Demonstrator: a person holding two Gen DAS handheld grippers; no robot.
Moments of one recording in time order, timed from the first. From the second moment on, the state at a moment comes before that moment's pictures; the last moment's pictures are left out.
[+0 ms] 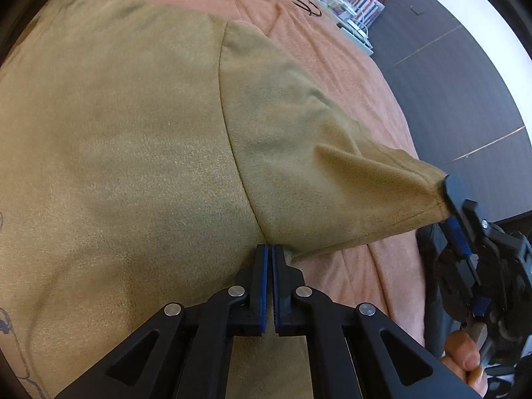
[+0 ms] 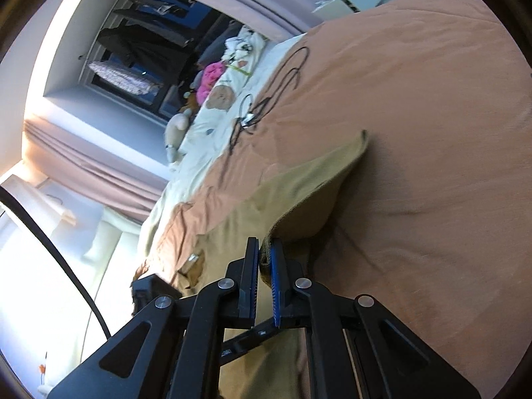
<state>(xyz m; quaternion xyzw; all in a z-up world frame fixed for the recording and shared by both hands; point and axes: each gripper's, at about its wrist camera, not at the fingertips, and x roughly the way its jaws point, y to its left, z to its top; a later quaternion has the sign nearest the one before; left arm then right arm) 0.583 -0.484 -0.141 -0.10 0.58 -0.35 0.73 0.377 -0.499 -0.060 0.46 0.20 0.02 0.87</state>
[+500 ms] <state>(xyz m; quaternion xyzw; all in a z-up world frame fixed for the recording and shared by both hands) 0.599 -0.396 -0.100 -0.14 0.56 -0.34 0.74 0.404 -0.494 -0.070 0.41 0.22 0.09 0.88</state>
